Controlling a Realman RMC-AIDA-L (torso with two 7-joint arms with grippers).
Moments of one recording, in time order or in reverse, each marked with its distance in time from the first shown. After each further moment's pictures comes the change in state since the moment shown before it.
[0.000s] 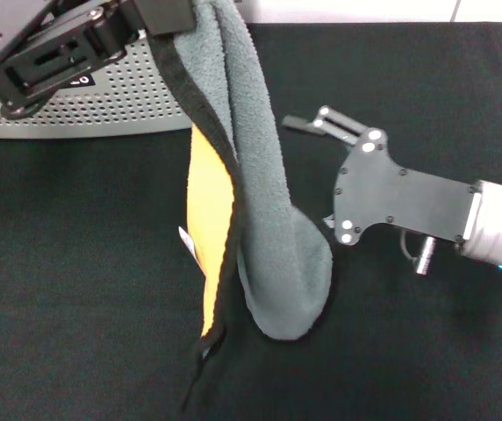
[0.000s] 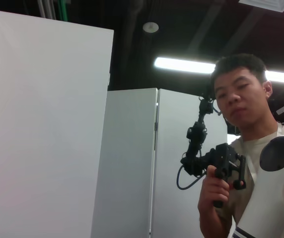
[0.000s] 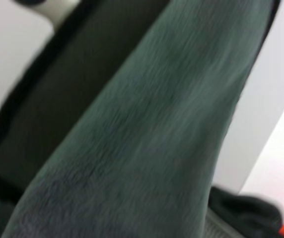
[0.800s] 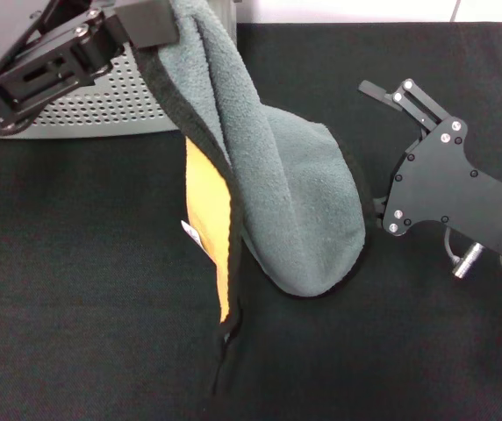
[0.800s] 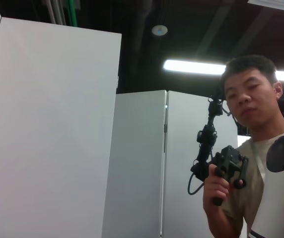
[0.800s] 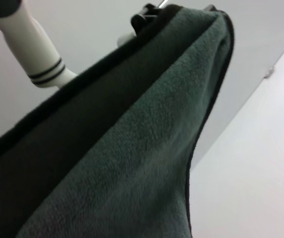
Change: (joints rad) left arm 0.039 -0.001 0.000 -0.003 -0.004 -0.002 0.034; right arm -0.125 0.000 -0.055 0.007 0.237 -0.122 -0.335
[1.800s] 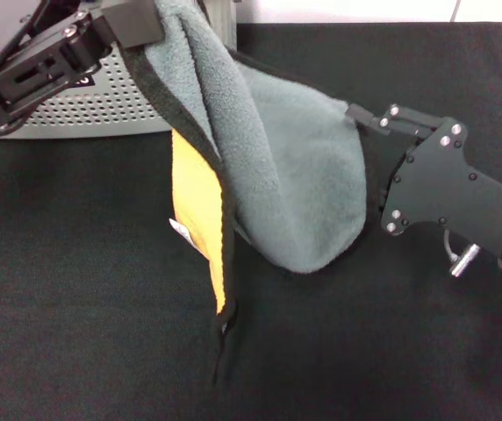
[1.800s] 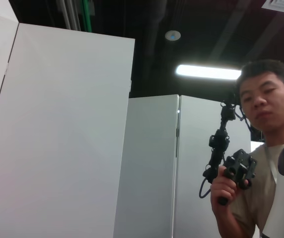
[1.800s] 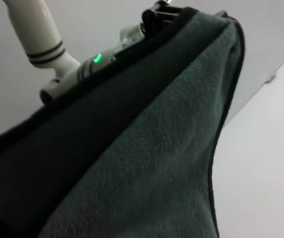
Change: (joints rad) left arm 0.017 -0.004 -0.023 -0.027 0.010 0.002 0.009; right arm -0.006 0.000 -0.049 0.004 0.063 0.013 -0.119
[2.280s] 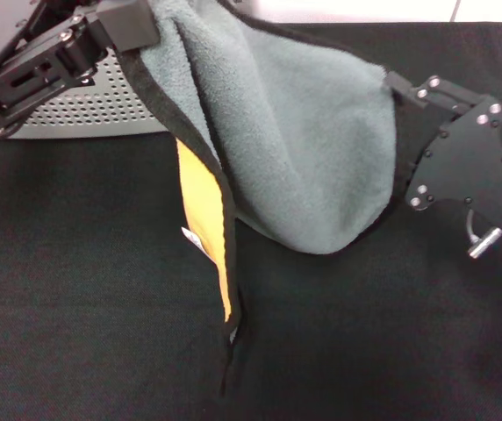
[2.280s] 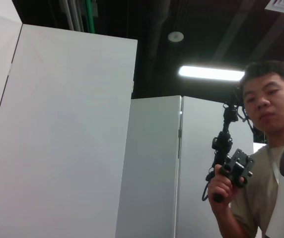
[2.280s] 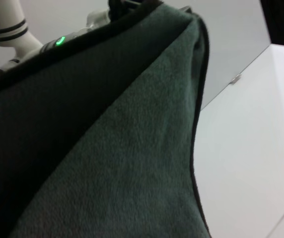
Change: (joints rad) left arm 0.011 -0.002 0.000 0.001 -0.002 0.000 0.001; right arm -0.031 0.000 0.000 -0.007 0.102 -0.023 -0.092
